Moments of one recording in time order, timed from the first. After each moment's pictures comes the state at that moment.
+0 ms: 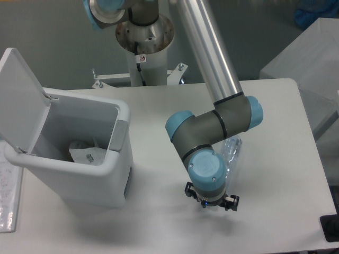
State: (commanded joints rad) arm 2.39 -2.32 -1.30 -1.06 1.81 0.77
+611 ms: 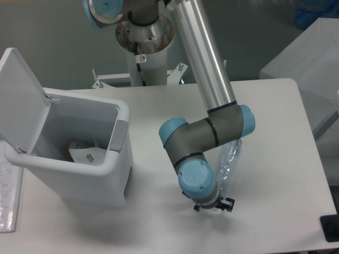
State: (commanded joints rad) arm 2.39 -2.32 -1.31 -1.07 1.84 0.77
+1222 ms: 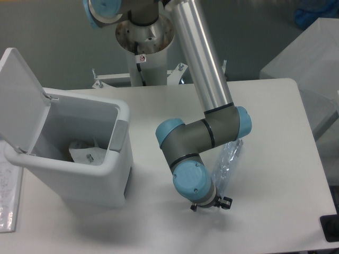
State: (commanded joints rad) arm 2.38 -2.32 -1.31 -1.07 1.86 0.75
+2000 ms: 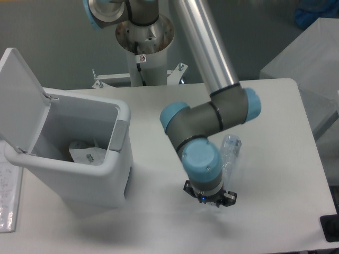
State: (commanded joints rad) arm 2.46 -2.14 -1.30 -1.07 1.57 0.75
